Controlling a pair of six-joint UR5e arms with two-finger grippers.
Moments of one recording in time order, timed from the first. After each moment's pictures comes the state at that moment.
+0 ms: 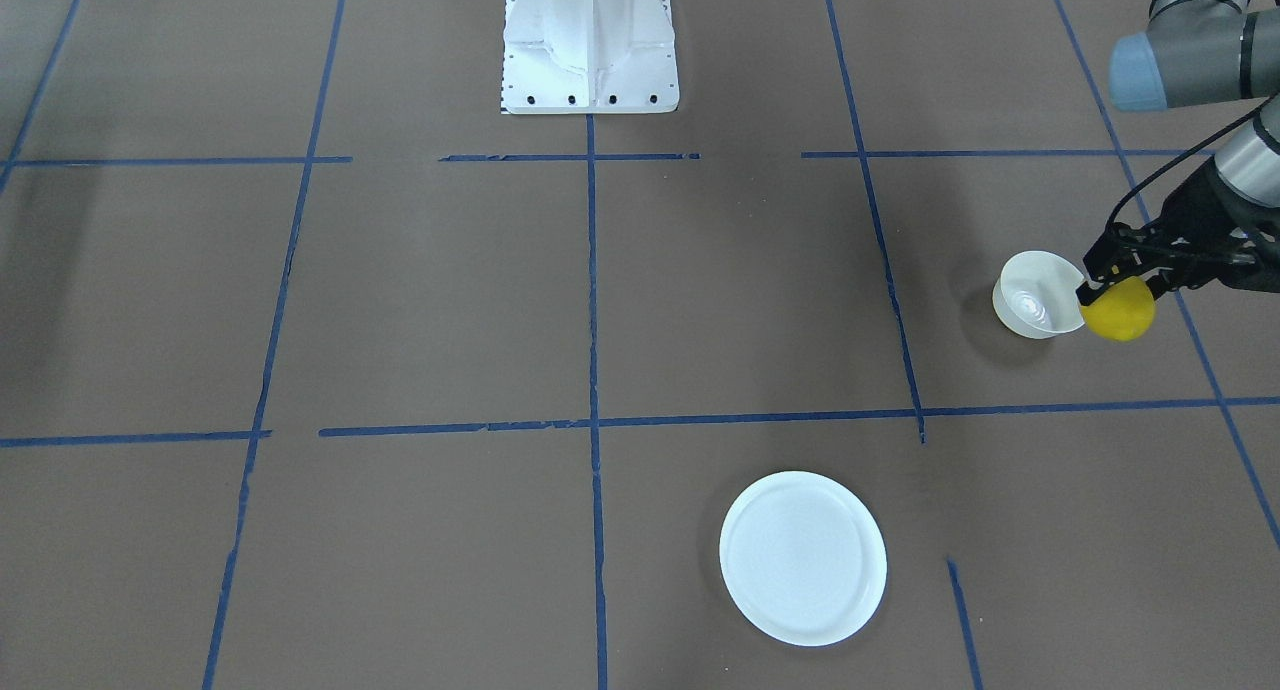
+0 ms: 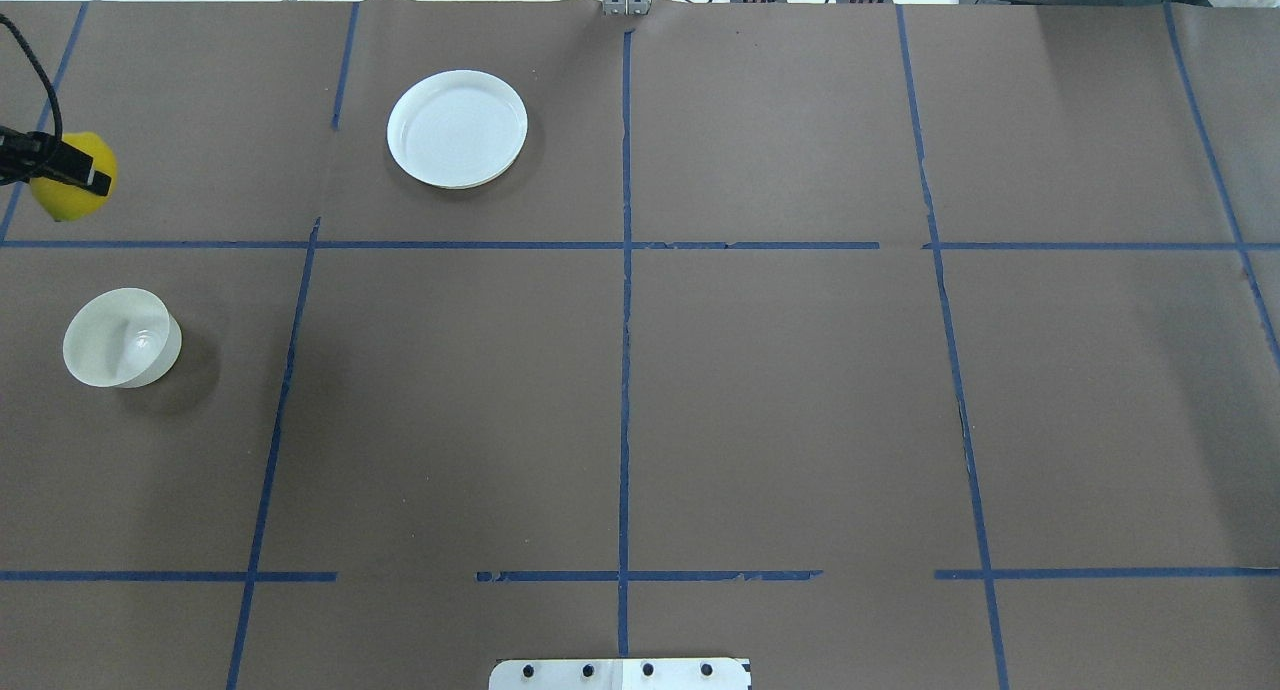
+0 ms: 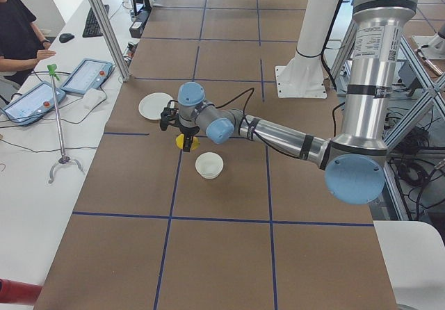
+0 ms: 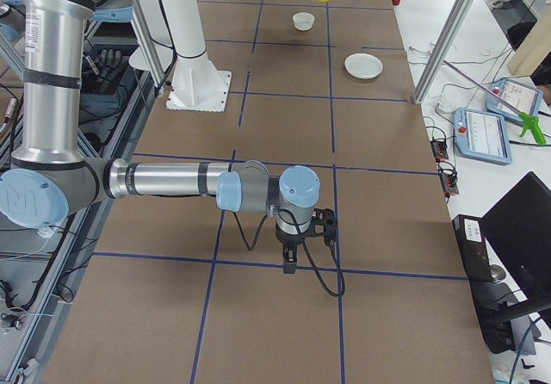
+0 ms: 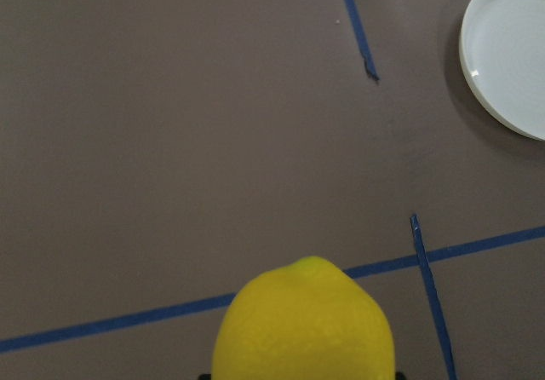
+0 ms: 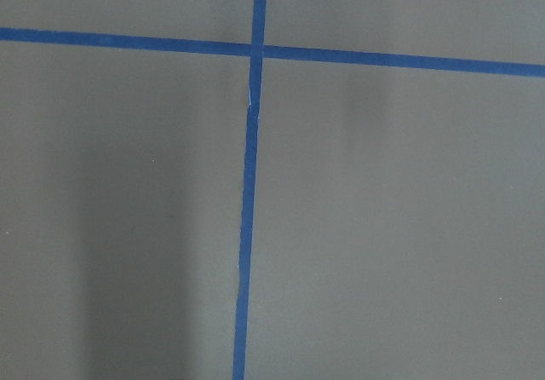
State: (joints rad) left arm -1.12 -1.62 -1.76 -1.99 -2.26 -0.73; right arm 1.54 -1.71 1.75 -1.64 2.28 -0.04
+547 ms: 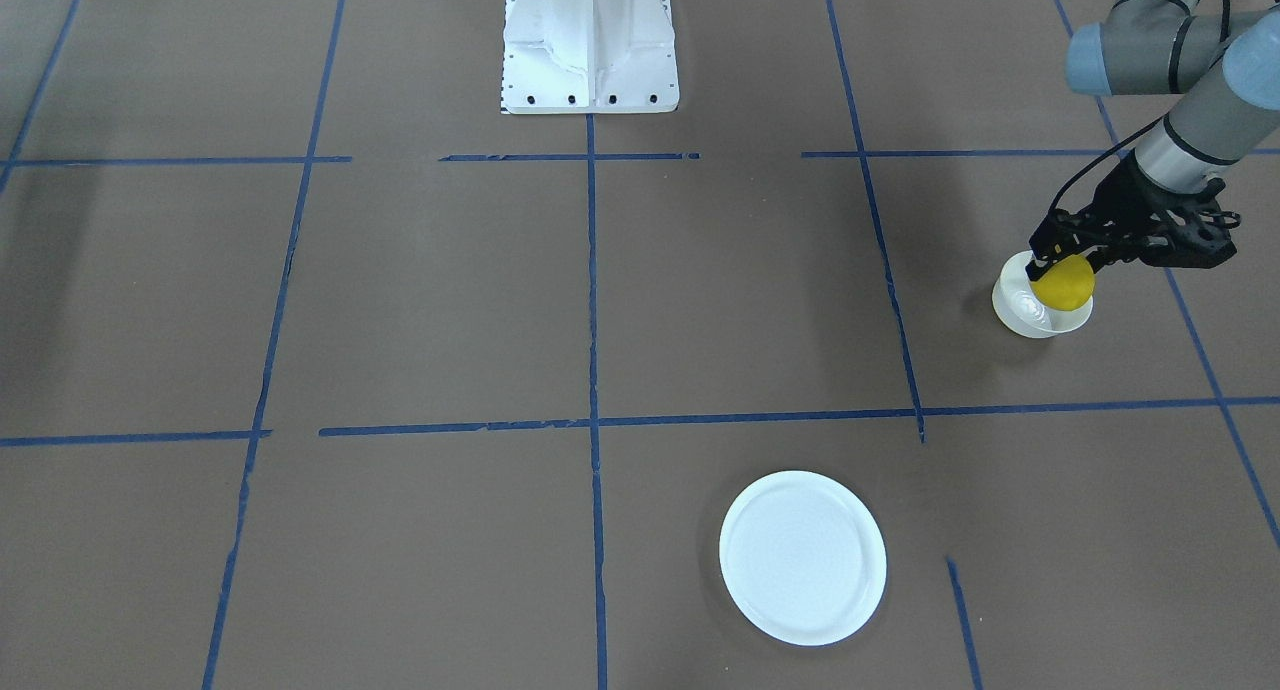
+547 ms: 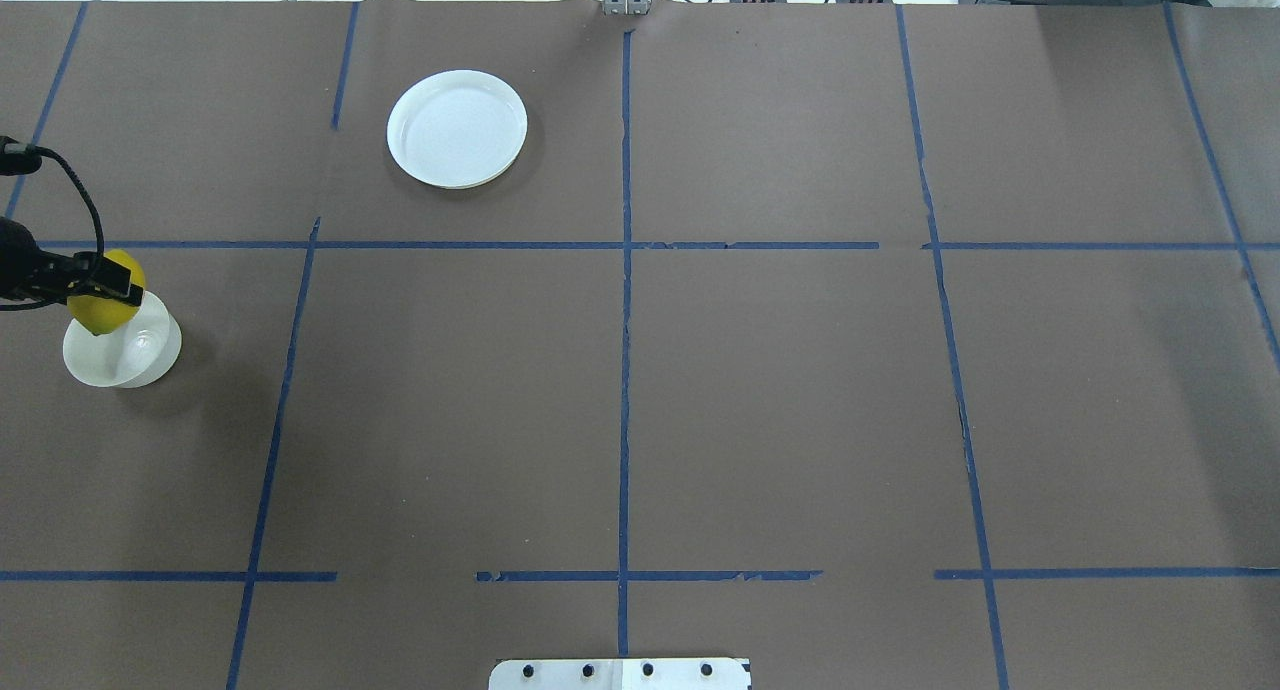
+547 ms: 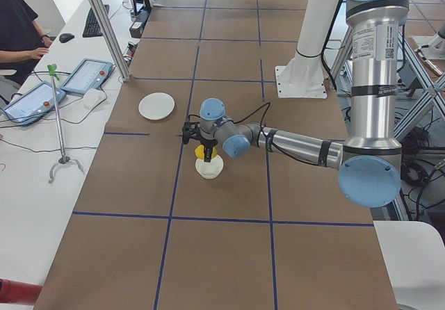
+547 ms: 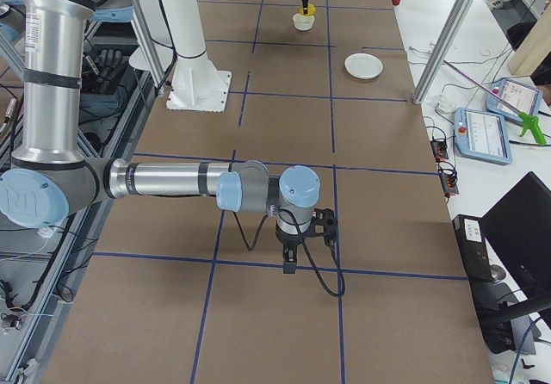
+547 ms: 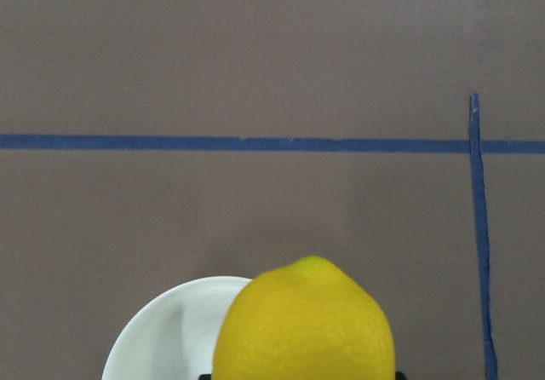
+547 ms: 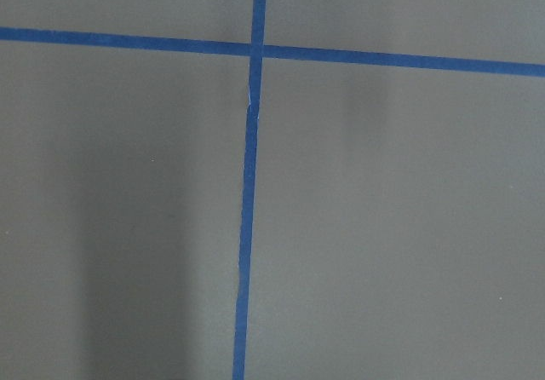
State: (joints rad) left arm -1.00 -1.50 -1.75 -2.17 -2.19 -0.87; right arm 1.54 -1.71 1.75 -1.64 2.28 -0.04
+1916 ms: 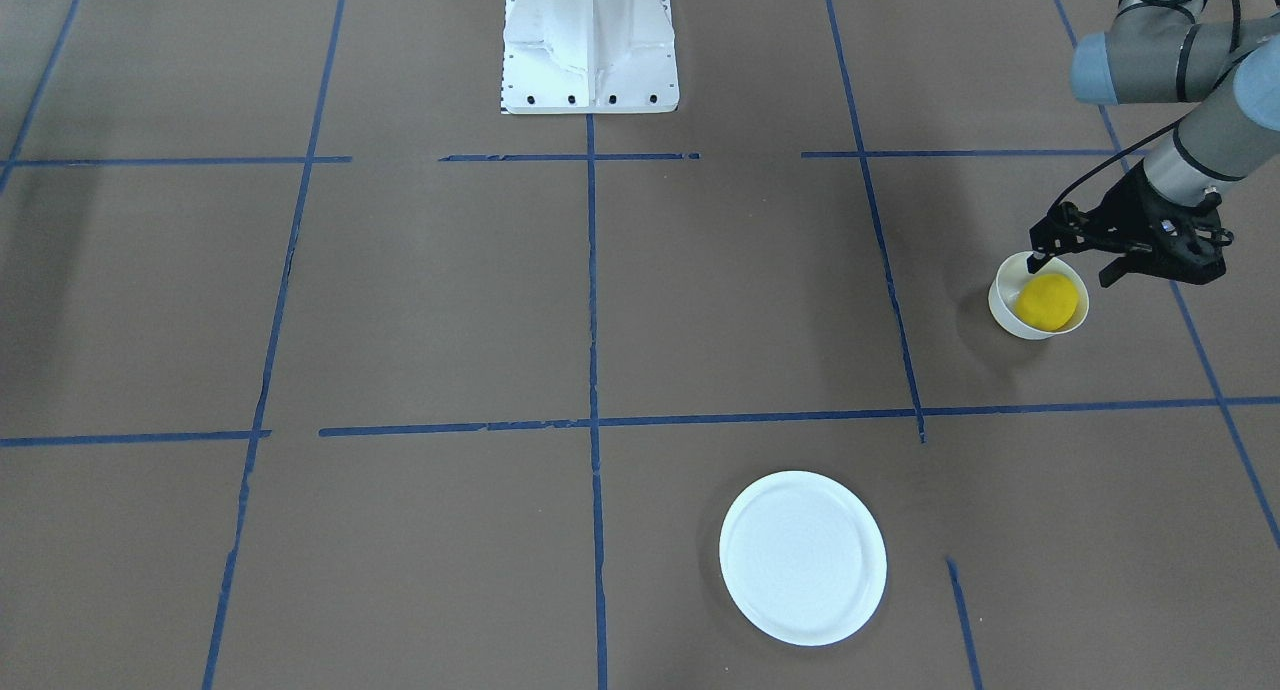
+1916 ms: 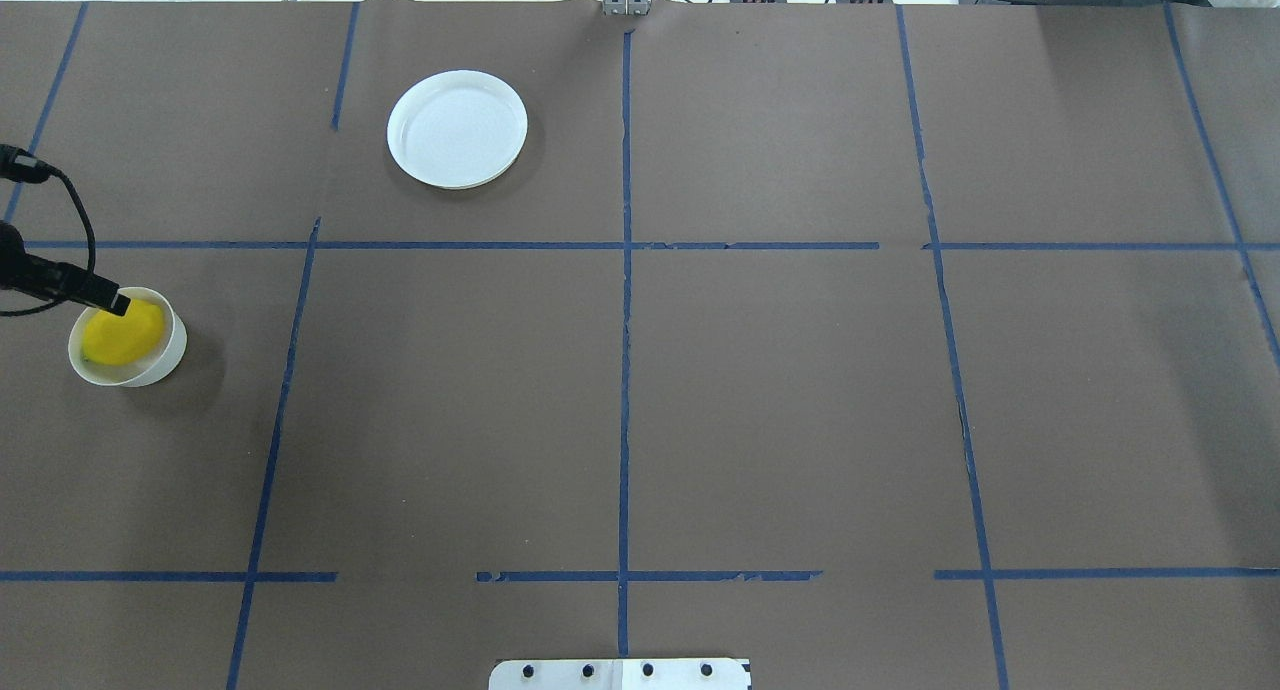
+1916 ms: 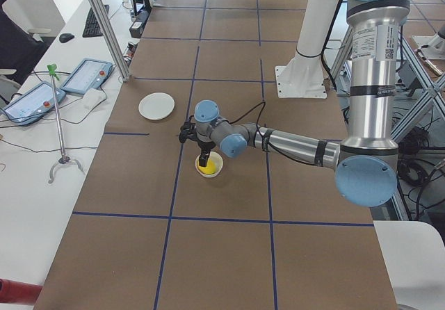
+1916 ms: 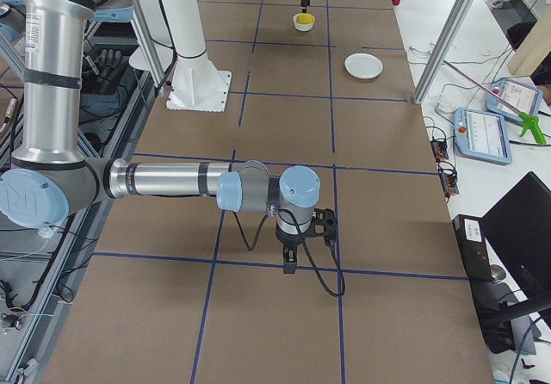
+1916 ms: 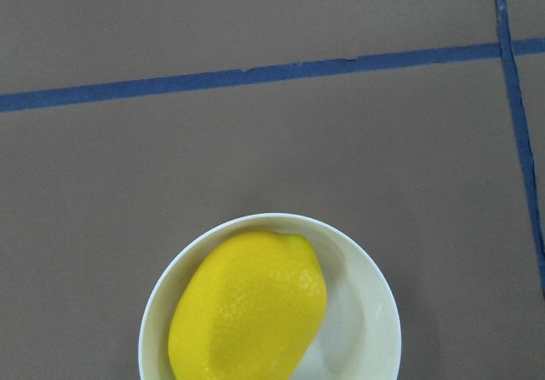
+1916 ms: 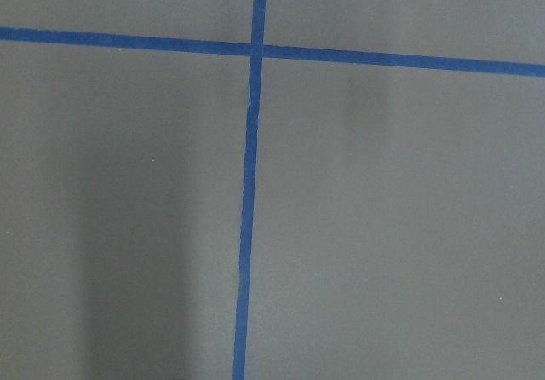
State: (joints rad) left arm -1.09 -1.59 -1.74 -1.94 -2.25 -0.47; right arm 1.54 -1.71 1.75 -1.64 2.28 -0.04
